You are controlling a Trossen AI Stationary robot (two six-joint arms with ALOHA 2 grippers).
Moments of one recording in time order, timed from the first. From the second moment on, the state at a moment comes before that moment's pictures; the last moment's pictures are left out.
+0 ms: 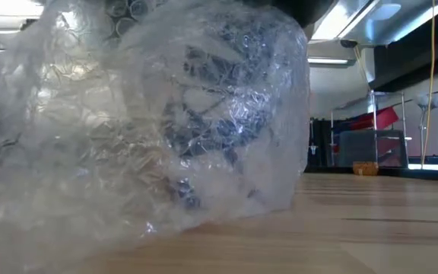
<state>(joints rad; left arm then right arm) -0.56 1.64 0.96 0.11 -0.48 -0.48 0.53 2.10 1.66 -0.63 0.35 0.32</state>
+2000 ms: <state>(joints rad) -0.56 1.75 0.96 0.22 -0.51 -0.46 0.54 1.98 1.70 -0.78 0.33 0.30</state>
